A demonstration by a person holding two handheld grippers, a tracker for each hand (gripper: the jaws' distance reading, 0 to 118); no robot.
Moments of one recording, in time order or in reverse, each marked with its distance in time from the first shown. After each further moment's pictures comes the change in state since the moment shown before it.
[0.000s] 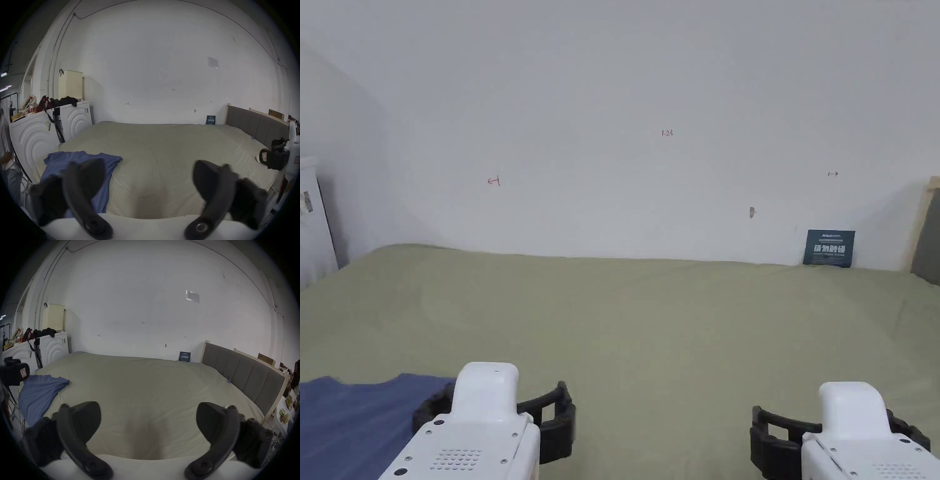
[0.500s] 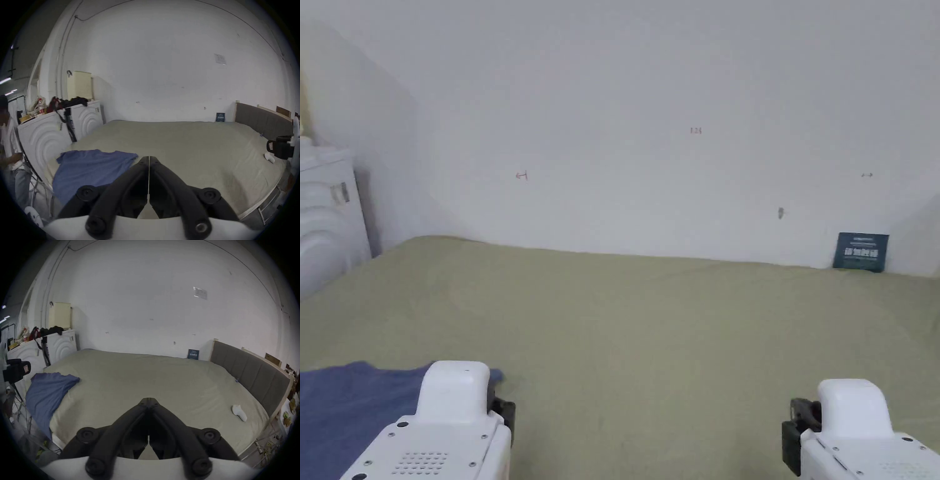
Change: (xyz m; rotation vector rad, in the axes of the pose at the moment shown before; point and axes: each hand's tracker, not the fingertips) left arm -0.051 0.002 0.031 -0.015 0.152 0.004; right arm -0.037 0.016 0.002 -0.010 0.124 0.007
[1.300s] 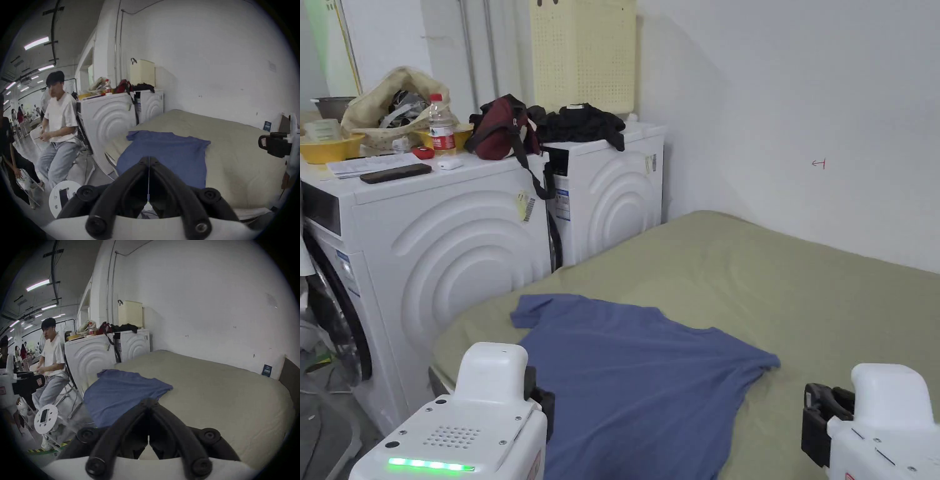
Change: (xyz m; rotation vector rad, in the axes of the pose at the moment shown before) left arm -0.153 -0.047 0.134 -0.138 0.410 0.170; right arm -0.227 0.019 -0.009 -0.007 0.601 0.112
